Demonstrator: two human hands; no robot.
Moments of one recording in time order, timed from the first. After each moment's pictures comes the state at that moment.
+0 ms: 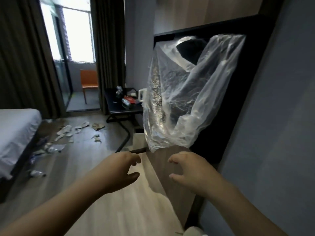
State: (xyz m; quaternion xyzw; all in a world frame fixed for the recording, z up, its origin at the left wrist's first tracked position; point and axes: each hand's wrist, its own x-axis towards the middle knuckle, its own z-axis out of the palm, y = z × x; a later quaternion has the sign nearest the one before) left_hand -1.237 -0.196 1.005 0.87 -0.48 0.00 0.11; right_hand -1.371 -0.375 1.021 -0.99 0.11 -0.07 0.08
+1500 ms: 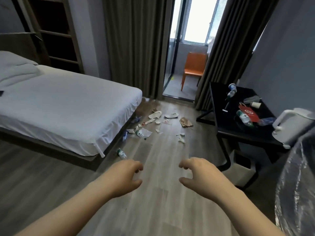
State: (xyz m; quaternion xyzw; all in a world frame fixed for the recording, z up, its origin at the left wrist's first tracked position) left_hand -0.625 -0.017 0.902 0.98 -0.16 -0.08 0.13; right_hand -0.631 -0.260 0.944 -0.98 -0.15 0.09 0.09
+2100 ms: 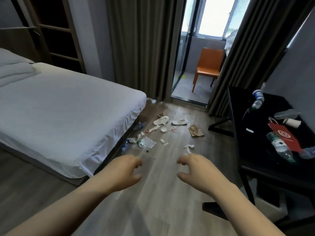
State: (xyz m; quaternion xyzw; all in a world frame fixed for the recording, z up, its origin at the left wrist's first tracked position) left_hand -0.306 -0.037 0.882 0.98 -0.12 -0.09 0.13; right_hand -0.286 -0.281 0.912 -0.97 -0.19 0.09 0.10
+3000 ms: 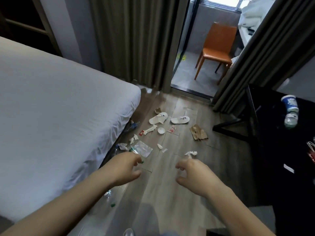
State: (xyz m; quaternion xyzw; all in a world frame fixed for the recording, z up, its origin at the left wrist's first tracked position) left_hand 0.110 0.043 0.823 0.96 -0.12 -0.17 0.19; right_hand 0.114 -0.198 0.849 -0.96 -0.14 0.21 0.09
